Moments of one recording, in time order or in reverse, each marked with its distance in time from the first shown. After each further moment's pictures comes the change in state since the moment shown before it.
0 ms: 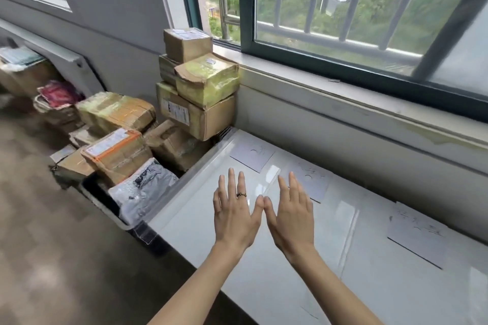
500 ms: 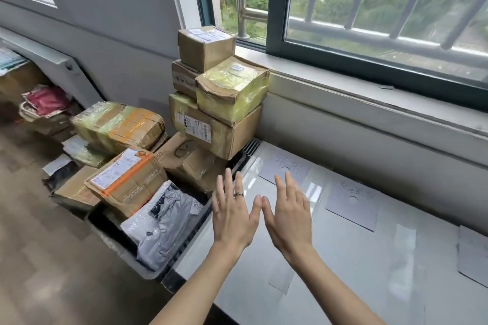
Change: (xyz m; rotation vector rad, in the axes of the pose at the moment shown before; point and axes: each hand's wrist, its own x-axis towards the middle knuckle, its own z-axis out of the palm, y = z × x) left_hand 0.132 -0.124 -0.006 -0.025 -0.022 0.027; right_hand 0.098 -0.107 0.101 -0.028 -0.017 0.030
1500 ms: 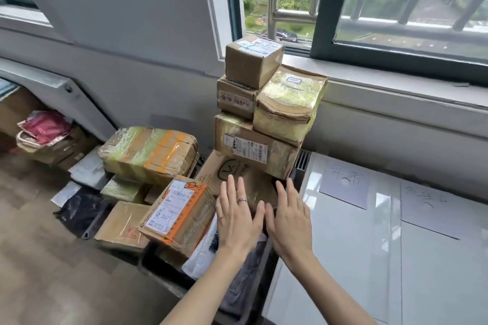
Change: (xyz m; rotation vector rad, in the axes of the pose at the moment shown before) left_hand 0.103 -0.177 -0.066 0.011 -0.101 0.067; right_hand 0.056 -0.188 0.094 0.004 -0.007 0.149
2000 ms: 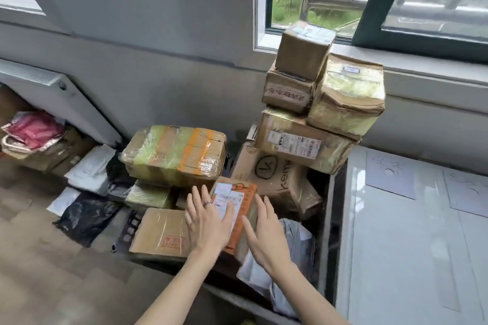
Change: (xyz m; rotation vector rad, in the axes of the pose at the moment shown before) left_hand 0.049 -0.203 -0.053 -0.021 -0.088 -0.234; right_hand -0.023 -0.163 0.110 0.394 -0.303 0.098
